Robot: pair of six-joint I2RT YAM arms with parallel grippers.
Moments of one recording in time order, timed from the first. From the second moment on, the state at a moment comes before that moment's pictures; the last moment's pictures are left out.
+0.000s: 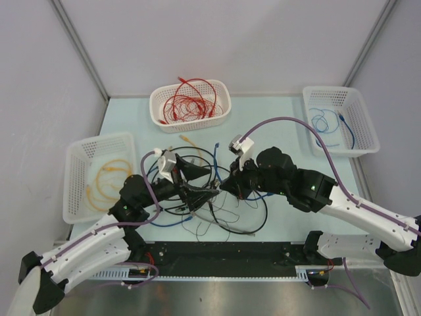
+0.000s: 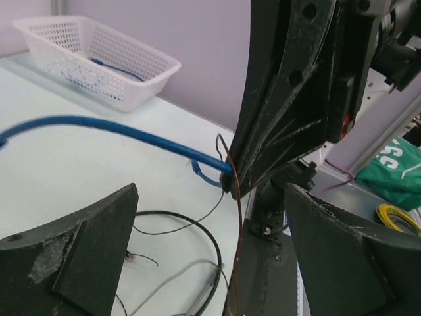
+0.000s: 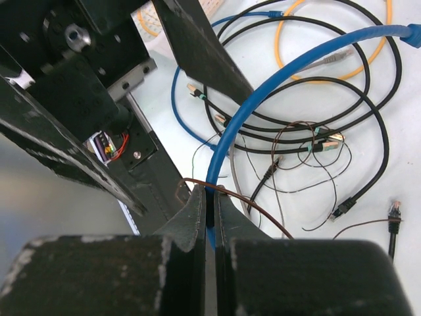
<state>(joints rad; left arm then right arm) -0.77 0.68 0.46 0.42 0.45 -0.44 1.08 1.06 1.15 -0.52 -0.06 0.33</state>
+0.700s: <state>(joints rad) -0.84 0.76 0.43 0.32 0.27 -0.45 1.10 1.06 1.15 -0.49 -0.05 0.35</state>
